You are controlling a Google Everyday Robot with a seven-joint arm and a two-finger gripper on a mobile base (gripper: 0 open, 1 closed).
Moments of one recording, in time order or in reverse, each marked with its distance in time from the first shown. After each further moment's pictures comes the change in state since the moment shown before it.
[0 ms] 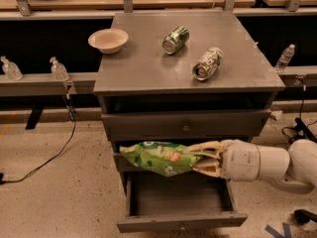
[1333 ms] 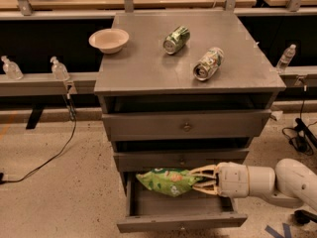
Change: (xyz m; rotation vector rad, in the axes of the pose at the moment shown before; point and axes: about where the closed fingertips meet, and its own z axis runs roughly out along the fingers) arm 0.097 0.093 -0.016 -0.092 0.136 0.174
